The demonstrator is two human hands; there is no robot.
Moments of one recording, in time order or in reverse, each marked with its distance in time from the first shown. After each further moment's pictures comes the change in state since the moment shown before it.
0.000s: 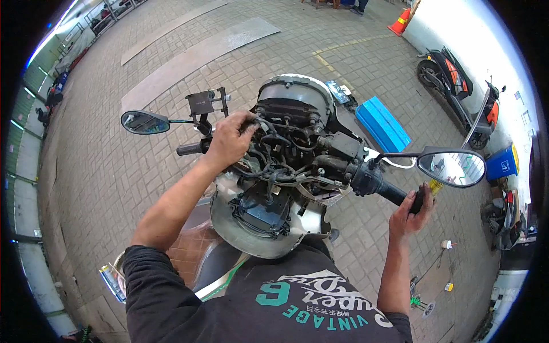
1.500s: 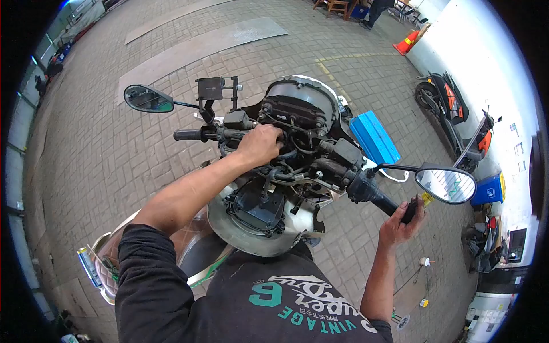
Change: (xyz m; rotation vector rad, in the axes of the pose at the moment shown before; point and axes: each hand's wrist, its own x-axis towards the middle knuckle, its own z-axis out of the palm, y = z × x) left_hand -0.001 -0.018 0.059 0.321 -0.301 -0.136; right_hand 0.002 -0.008 -0.003 -0.028 -0.038 0.033
